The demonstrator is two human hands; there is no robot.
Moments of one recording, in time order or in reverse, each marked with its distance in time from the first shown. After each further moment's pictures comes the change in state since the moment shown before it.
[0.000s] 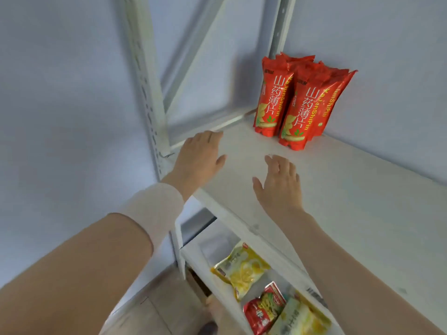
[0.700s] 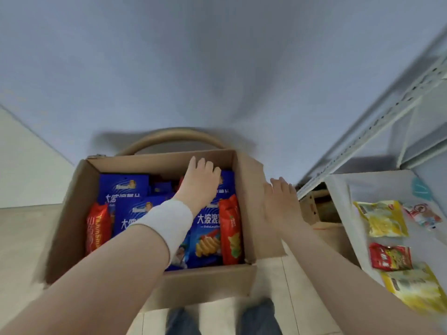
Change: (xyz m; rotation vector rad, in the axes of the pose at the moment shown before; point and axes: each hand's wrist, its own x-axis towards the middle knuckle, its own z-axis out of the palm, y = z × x) left_hand -0.628 -0.211 -0.072 0.359 -0.567 -0.571; right_hand -0.432 -0.325 0.116 -0.254 -0.520 -0.793
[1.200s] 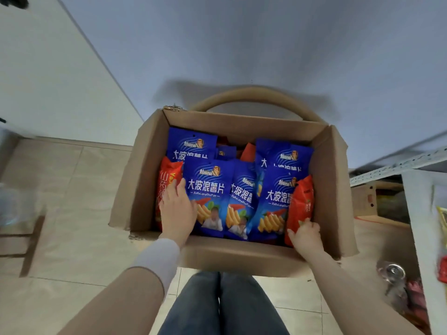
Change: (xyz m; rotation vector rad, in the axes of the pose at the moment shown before) left_hand -0.163 -0.121 0.191 -0.747 -0.044 -0.804; right_hand -0.023 -0.138 0.129 0.468 -0.530 0.507
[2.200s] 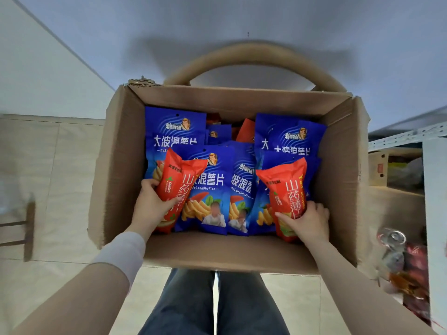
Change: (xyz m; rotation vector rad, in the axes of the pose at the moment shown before) left_hand 0.069 -0.041 0.031 -0.355 -0.258 -0.312; right_hand 0.064 0.001 0.020 -0.042 0.083 -0.015
